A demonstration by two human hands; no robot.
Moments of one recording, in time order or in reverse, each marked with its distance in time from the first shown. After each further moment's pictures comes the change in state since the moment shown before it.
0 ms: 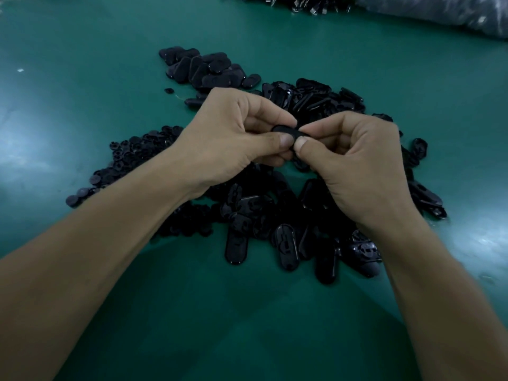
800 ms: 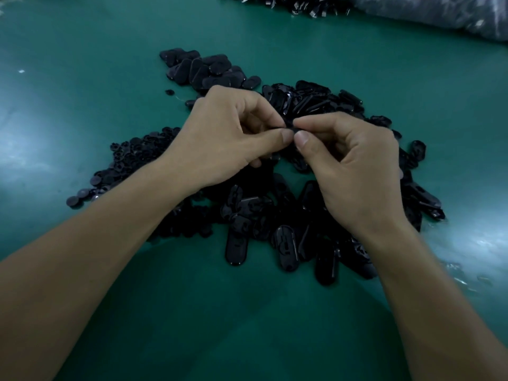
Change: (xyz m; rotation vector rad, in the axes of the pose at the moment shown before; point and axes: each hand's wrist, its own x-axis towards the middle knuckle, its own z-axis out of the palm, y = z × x) left_hand 0.003 -0.004 -0.007 0.324 0.093 0.126; right_hand -0.006 -0.003 0.005 -0.174 0.079 -0.131
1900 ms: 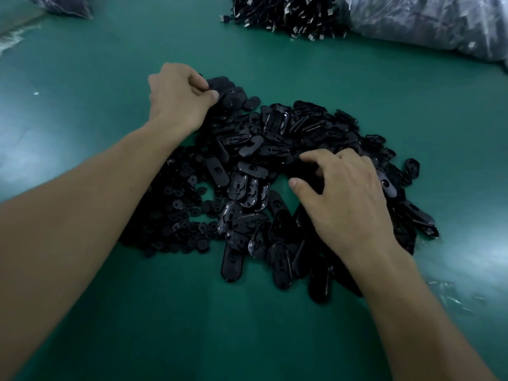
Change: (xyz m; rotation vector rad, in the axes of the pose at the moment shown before) left_hand 0.082 -0.055 -0.047 0.333 0.523 -0.251; right_hand -0.005 0.006 -0.006 -0.635 -0.206 0.128
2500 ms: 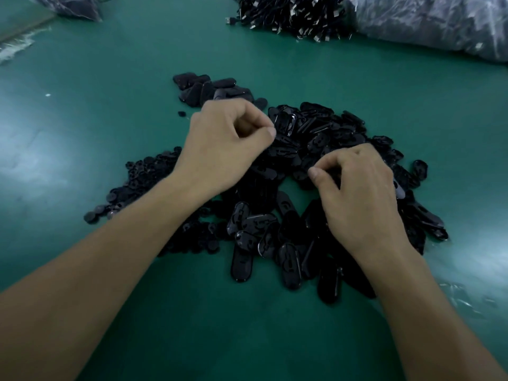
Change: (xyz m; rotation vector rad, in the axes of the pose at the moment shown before) left_hand -0.092 0.033 -0.013 -0.249 -0.245 0.230; right_hand 0.003 0.002 0.001 0.169 0.088 0.027
